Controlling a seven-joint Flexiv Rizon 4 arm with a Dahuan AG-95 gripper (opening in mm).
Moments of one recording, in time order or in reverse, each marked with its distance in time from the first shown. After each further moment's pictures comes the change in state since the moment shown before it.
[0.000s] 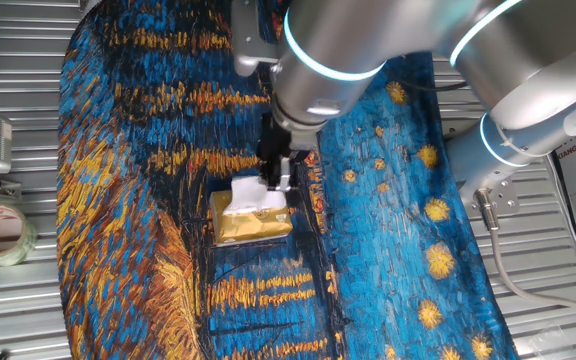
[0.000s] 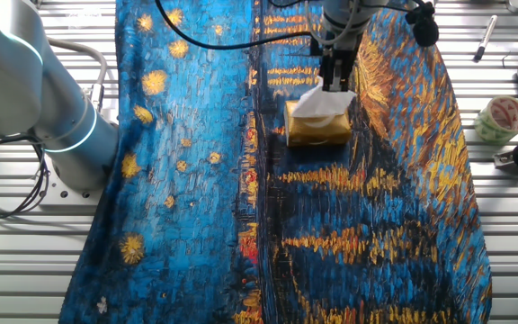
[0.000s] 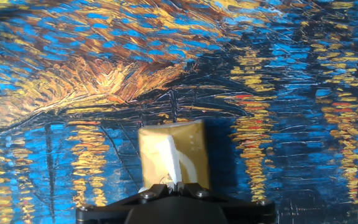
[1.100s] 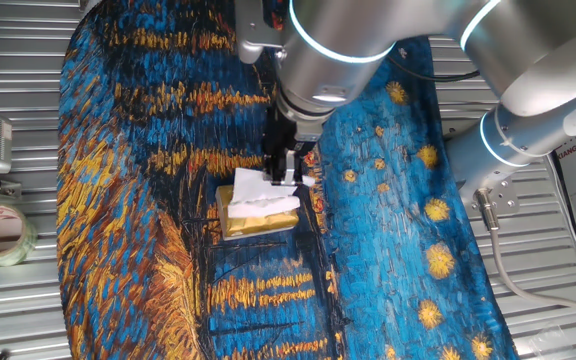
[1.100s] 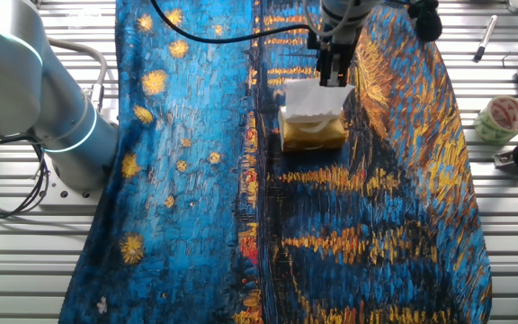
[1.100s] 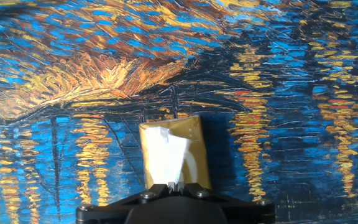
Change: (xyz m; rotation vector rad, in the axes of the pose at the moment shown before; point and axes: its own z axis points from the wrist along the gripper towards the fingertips) arm 0.001 0.000 -0.011 -0.009 0.012 0.002
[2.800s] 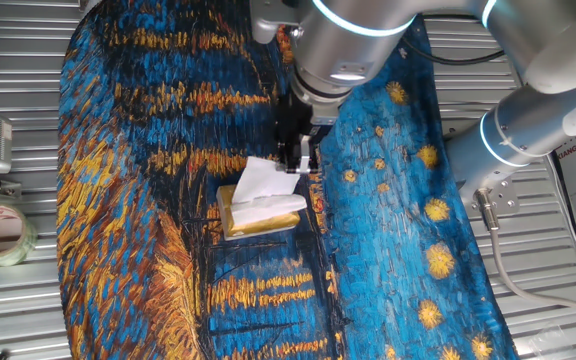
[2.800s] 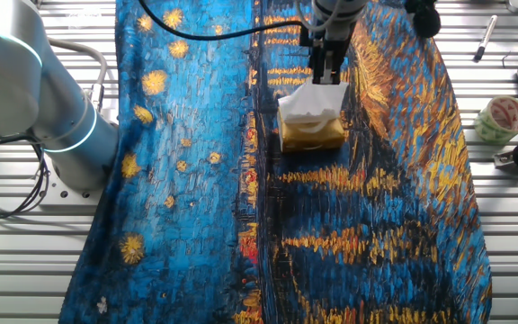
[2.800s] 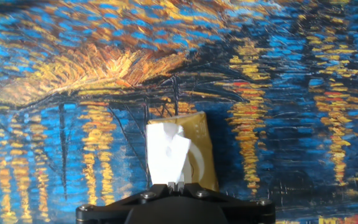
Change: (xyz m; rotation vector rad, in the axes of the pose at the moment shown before) arm 0.013 -0.007 -0.018 -0.012 0.015 -0.021
